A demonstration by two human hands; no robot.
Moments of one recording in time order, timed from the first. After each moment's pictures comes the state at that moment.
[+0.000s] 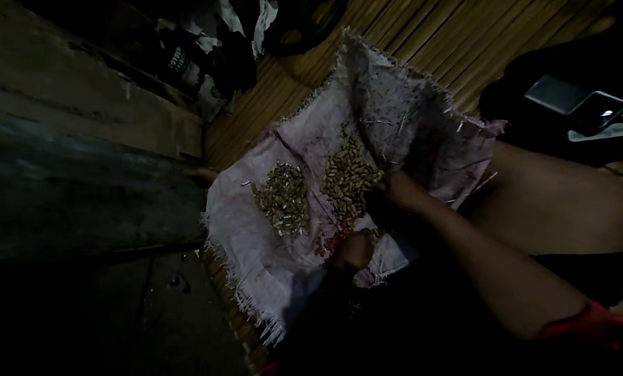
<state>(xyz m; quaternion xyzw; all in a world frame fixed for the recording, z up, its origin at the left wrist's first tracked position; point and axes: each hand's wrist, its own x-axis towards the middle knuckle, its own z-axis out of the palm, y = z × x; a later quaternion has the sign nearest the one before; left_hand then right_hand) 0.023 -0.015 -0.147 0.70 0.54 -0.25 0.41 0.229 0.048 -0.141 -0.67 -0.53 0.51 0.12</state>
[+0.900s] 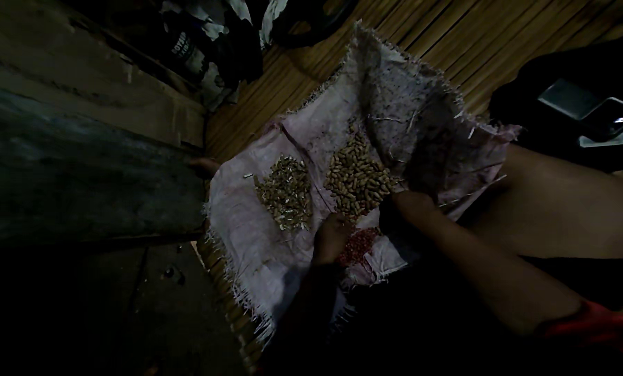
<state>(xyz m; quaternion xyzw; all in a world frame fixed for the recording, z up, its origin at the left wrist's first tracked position) -0.029 0.007 -0.149 0.58 0.71 -0.03 0.41 0.210 0.016 -0.138 -0.67 -0.61 0.41 -0.12</state>
